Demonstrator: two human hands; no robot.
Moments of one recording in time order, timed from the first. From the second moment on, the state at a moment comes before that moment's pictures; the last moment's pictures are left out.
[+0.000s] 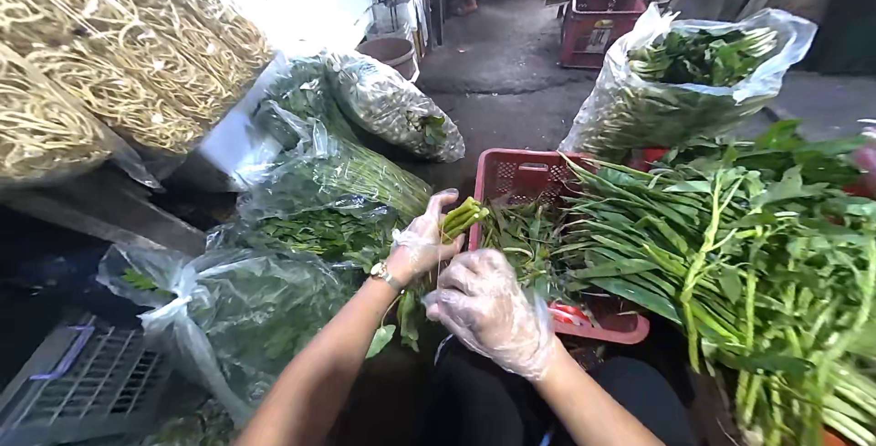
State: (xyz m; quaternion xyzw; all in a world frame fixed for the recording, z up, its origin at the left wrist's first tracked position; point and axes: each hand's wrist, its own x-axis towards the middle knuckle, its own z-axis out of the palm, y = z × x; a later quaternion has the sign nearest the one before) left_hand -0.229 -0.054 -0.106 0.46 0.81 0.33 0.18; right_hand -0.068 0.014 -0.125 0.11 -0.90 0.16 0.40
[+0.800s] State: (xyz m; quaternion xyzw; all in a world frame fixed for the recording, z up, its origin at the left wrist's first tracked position) left_hand -0.199 -0.061 -0.137 0.28 0.73 0.62 -0.03; right_hand -0.045 0.026 -0.126 0.09 -0.45 0.89 0.07
